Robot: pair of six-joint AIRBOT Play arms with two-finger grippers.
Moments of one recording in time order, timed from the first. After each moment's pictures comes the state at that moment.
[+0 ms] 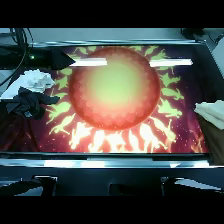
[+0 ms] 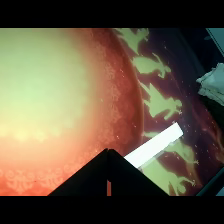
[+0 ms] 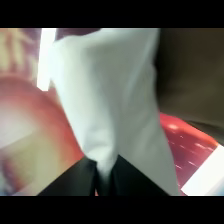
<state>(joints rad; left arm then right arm) -0.18 -1.37 1.80 0.89 -1.22 -1.39 -1.23 -1.52 1.76 -0.94 1.68 1.78</state>
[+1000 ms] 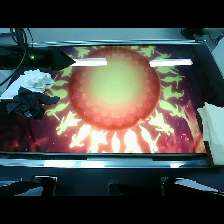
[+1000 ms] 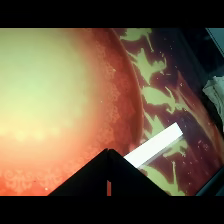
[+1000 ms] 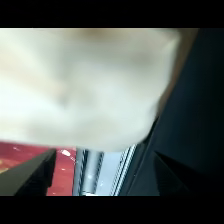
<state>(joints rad) -0.18 -1.37 1.80 0.89 -1.22 -1.40 -1.24 -1.46 1.34 -1.39 1.60 1.72</state>
